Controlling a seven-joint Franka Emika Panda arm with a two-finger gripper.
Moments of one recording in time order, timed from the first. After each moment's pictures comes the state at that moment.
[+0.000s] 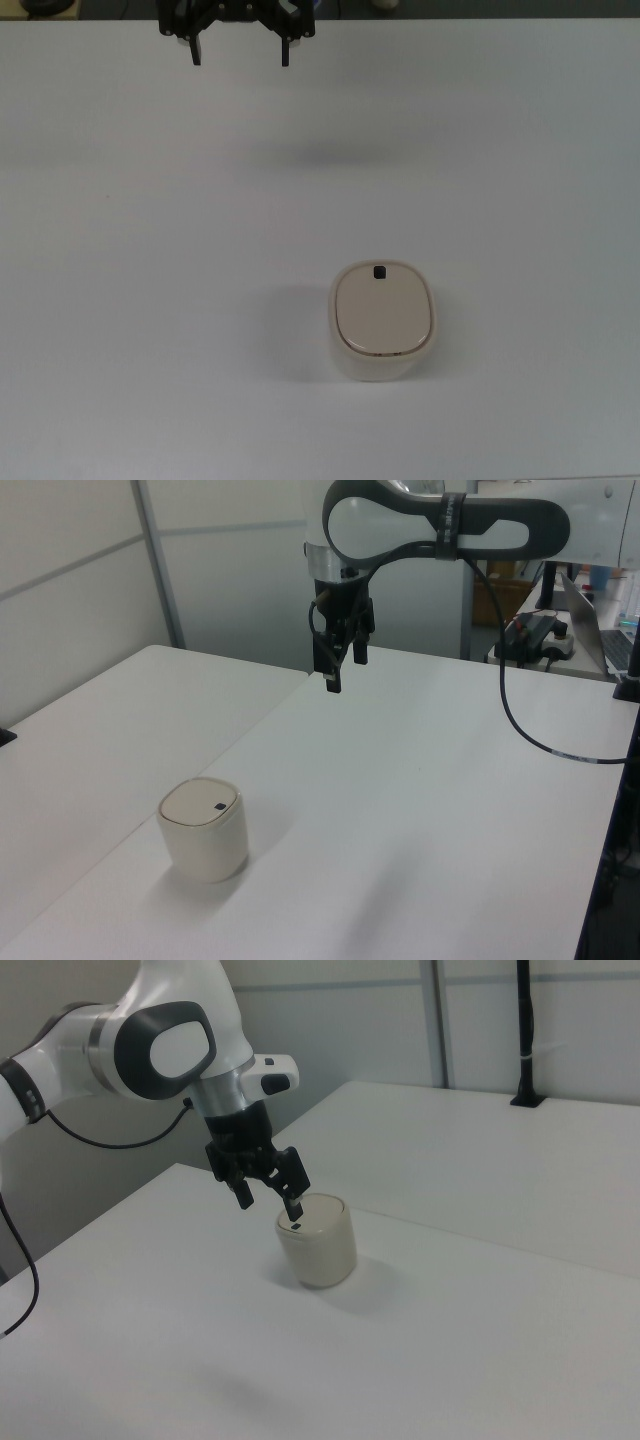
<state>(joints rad) 0.07 0.11 -0.05 -1.44 -0.04 1.57 -0.01</state>
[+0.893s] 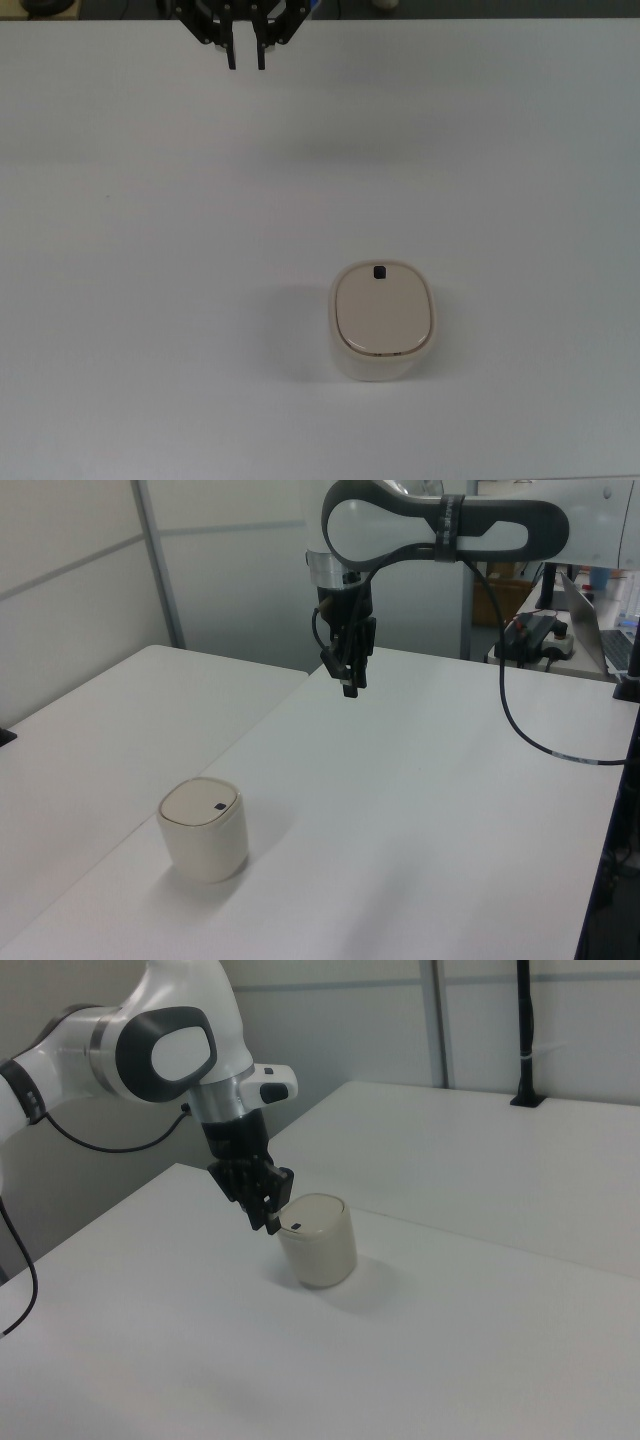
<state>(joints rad) 0.07 0.11 -0.05 -1.44 -0.03 1.53 -0.01</state>
